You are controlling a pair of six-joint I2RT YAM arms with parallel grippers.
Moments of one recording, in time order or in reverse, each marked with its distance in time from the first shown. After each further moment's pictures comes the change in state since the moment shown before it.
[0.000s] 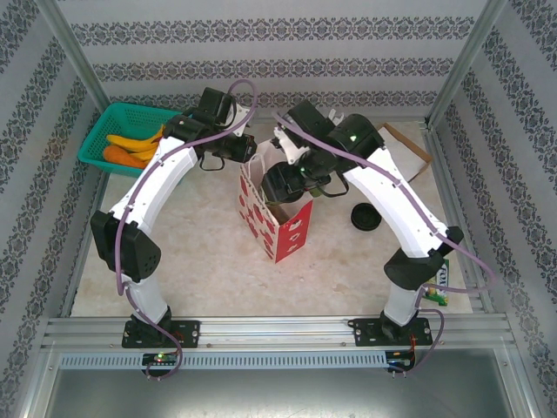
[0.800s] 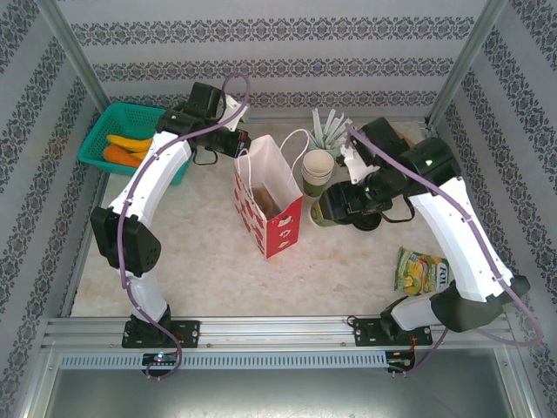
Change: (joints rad) left arm 0.064 0.035 0.035 0.002 0.105 0.111; right arm -0.213 -0.387 -0.336 -0.093 -0.085 -0.034
